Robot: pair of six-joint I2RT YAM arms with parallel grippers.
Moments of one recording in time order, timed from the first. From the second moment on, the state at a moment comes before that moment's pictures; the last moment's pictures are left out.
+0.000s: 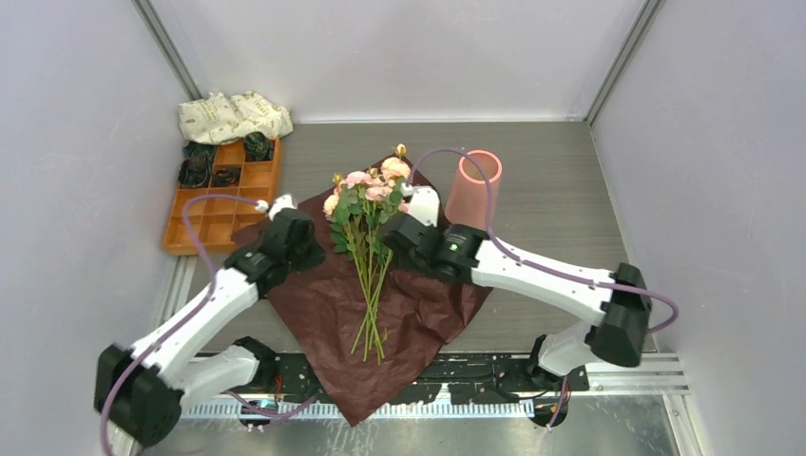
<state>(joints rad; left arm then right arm) -0.51 1.09 0.71 -0.50 -0.20 -0.82 1.09 1.41 1.23 -0.76 0.51 0.86</state>
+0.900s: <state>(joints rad) -0.51 0.67 0.87 -0.87 -0.39 -0.73 0.89 2.22 1.95 -0.80 0.33 0.66</state>
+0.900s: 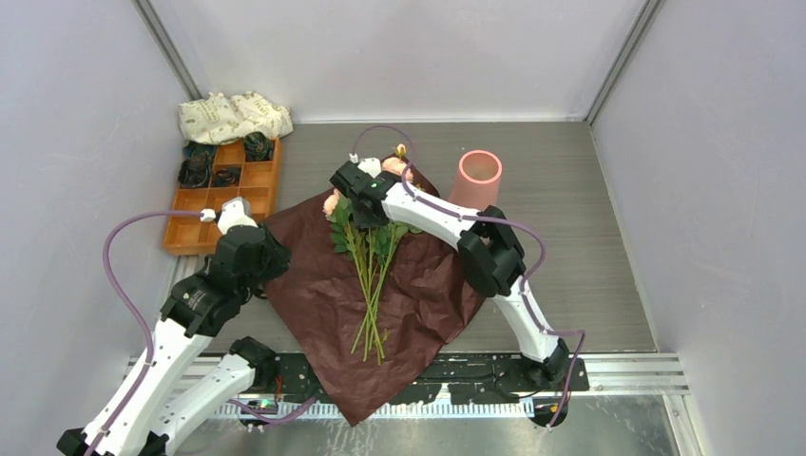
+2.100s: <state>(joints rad) -0.51 0.68 0.85 -0.86 -0.40 -0.72 0.88 1.85 1.93 -0.62 0.40 0.48</state>
